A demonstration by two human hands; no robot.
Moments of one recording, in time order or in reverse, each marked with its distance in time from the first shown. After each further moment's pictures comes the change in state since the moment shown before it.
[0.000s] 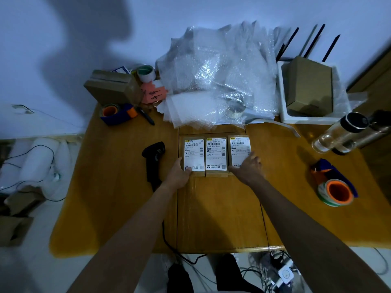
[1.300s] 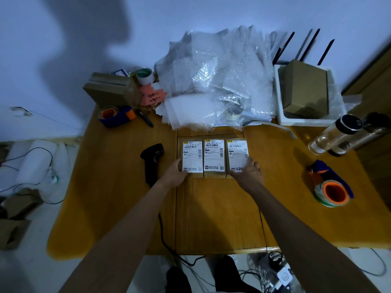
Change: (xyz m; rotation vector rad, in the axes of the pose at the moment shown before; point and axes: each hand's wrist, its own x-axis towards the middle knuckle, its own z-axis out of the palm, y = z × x) left_hand -0.006 0.009 -0.014 0.078 -0.072 -0.015; right_hand -0.013 0.013 0.005 0.114 0.055 -0.023
